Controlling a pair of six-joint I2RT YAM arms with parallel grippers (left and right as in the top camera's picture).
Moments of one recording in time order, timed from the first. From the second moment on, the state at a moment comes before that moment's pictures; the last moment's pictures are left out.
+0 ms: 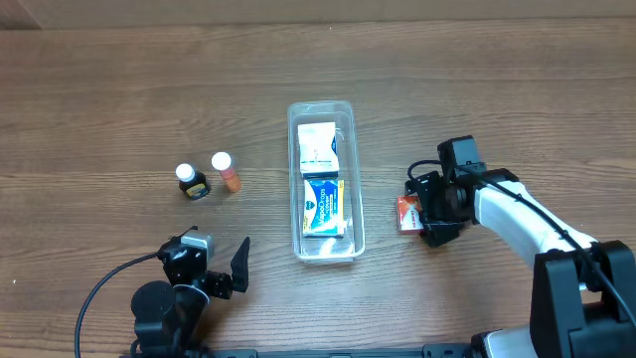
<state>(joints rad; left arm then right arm) 0.03 0.02 0.14 -0.49 0.30 -0.02 0.16 1.63 0.84 -0.59 -0.24 1.35</state>
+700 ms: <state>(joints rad) 0.03 0.02 0.14 -0.49 0.30 -0.02 0.25 1.63 1.37 -0.99 -0.19 0.54</state>
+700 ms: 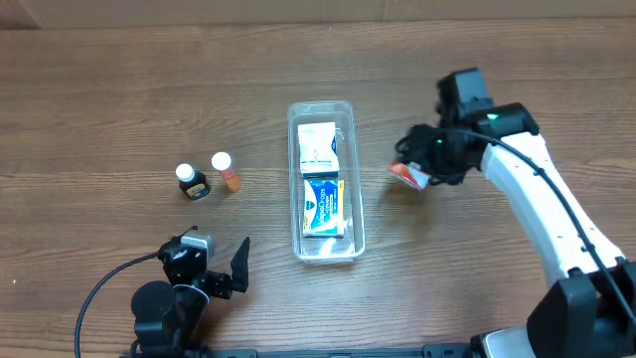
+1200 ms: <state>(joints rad) 0.03 0.02 0.14 -0.49 0.30 -0.02 0.62 1.64 1.37 -0.71 -0.12 0.19</state>
